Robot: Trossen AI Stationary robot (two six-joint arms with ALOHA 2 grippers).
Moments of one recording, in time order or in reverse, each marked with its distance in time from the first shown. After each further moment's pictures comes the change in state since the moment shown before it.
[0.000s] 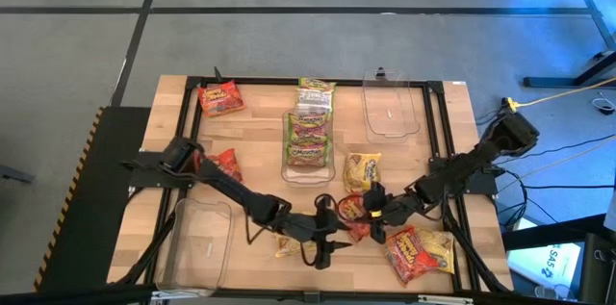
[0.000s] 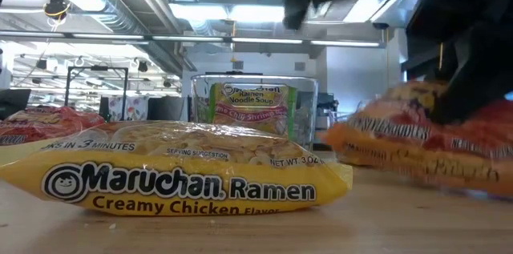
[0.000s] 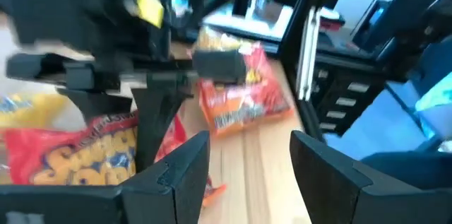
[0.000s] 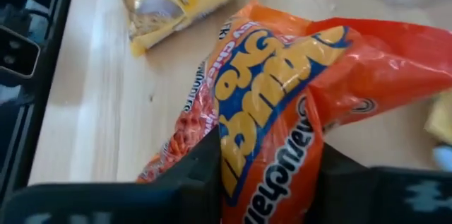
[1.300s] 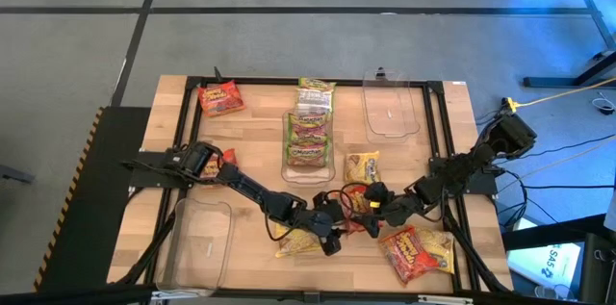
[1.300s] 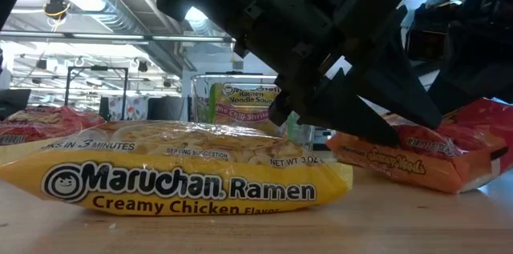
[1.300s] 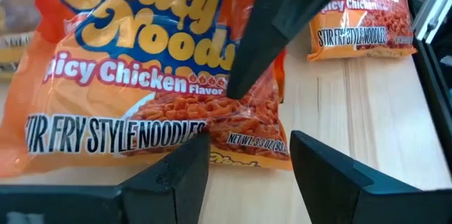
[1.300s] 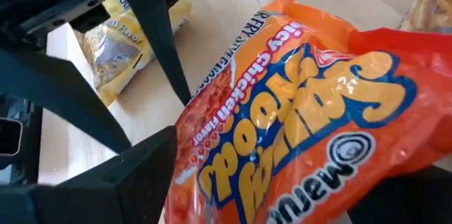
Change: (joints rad) left arm 0.083 0.161 0.069 -0.205 0.003 -0.219; right arm 0.008 0.044 -0.040 0.083 0.102 0.291
